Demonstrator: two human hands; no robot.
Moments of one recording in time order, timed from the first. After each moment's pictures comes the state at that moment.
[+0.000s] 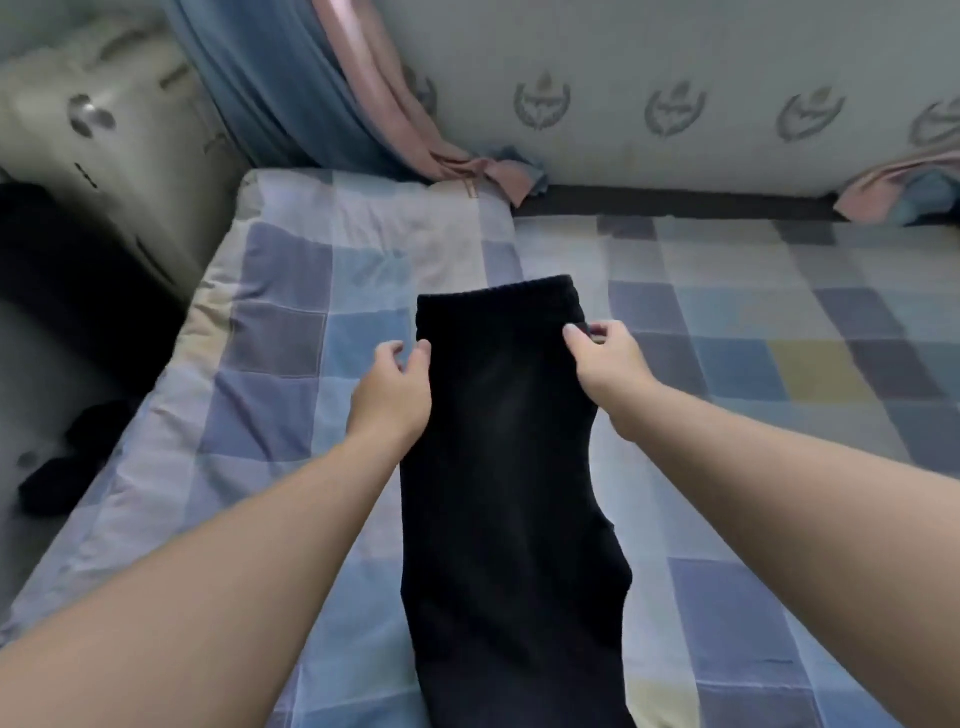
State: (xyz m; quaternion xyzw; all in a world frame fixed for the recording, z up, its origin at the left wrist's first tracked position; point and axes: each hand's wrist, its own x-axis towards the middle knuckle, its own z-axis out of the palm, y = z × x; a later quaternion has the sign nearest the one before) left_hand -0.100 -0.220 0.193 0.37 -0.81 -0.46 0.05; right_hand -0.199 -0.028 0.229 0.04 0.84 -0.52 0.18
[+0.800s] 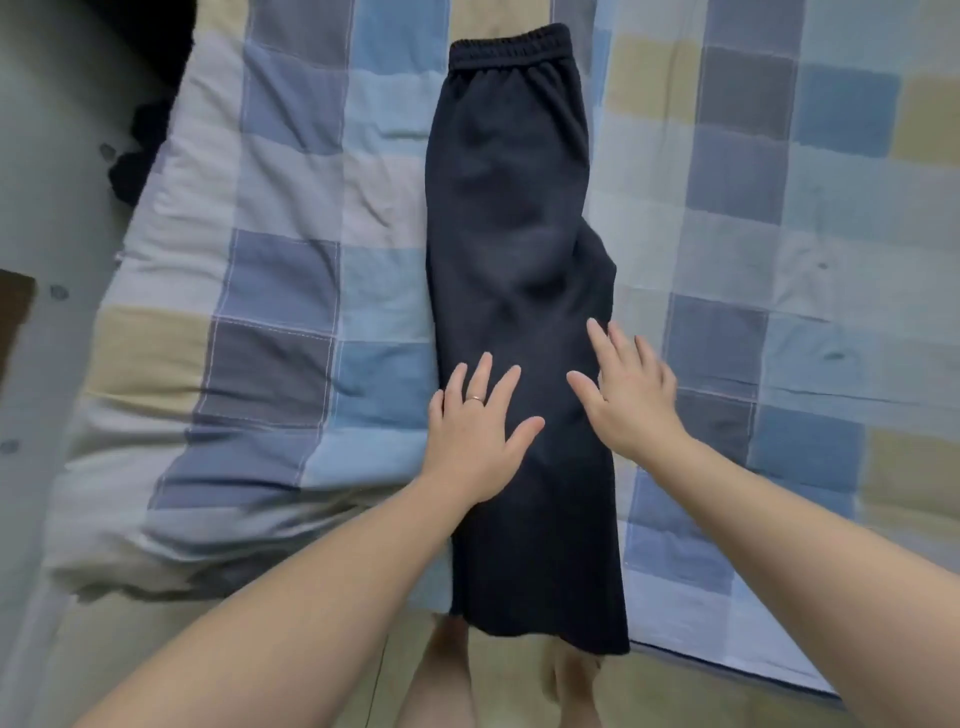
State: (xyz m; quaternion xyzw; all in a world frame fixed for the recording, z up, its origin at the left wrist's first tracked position) left_hand 0.181 0.014 0.113 0.24 -0.92 -0.23 -0.23; right_hand 0.046 0.159 0.111 -0.21 0.92 -0.11 0.31
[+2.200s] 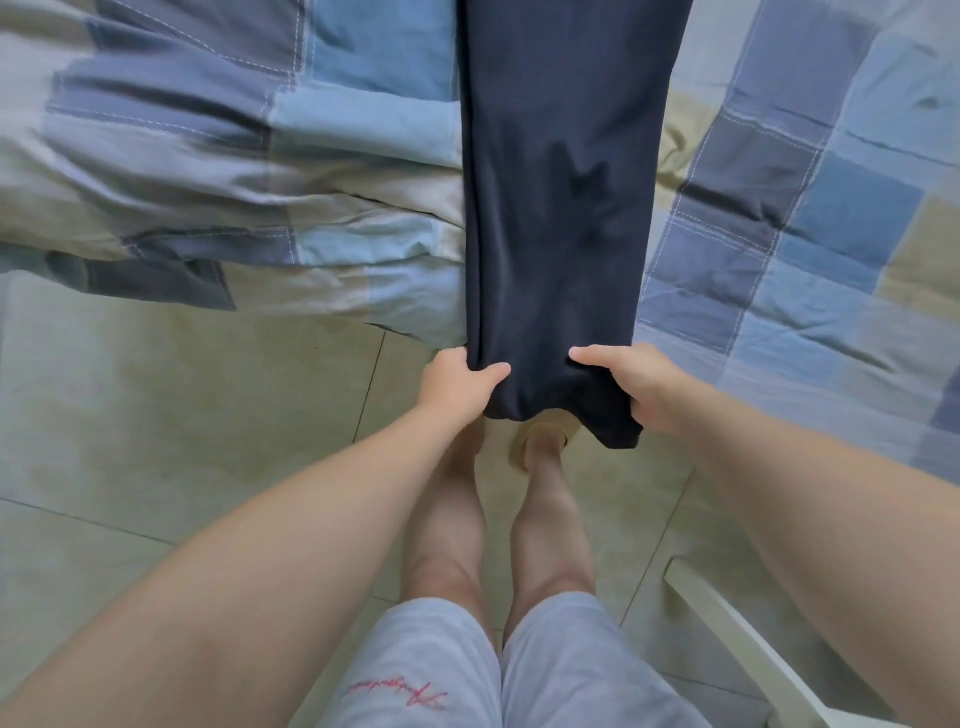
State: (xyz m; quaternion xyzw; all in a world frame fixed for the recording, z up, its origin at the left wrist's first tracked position) left_hand 0.413 0.144 0.048 0.53 -0.62 -0.51 -0.27; right_hand 0.264 0.304 0.053 0.24 0.72 -0.30 0.58
